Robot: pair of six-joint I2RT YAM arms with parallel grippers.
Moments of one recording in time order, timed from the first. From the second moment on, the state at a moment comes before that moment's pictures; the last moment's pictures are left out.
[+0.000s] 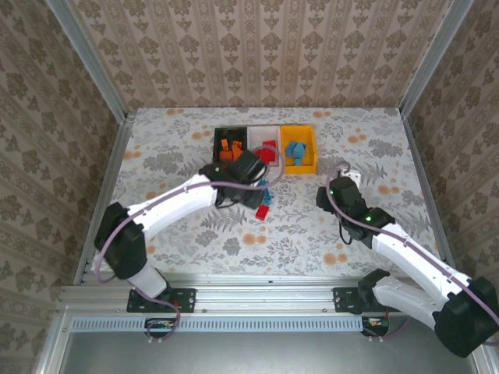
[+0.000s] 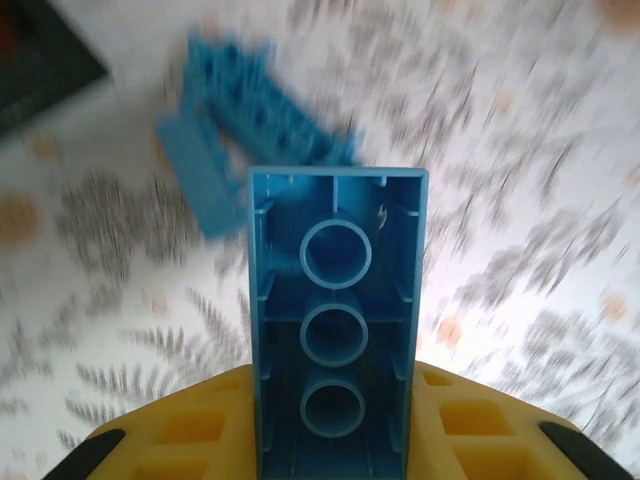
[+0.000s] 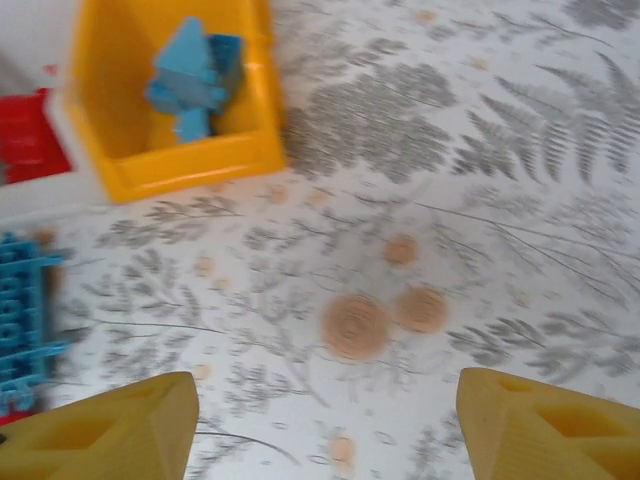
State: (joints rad) left arm -0.88 1.64 1.38 -0.79 -0.05 -0.26; right arm 0.45 0.95 0.62 -0.43 0.41 0.56
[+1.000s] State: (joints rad) left arm -0.73 2.59 2.60 -0.91 0.24 -0.22; right arm 0.35 0.68 0.46 -0.54 0.27 0.61
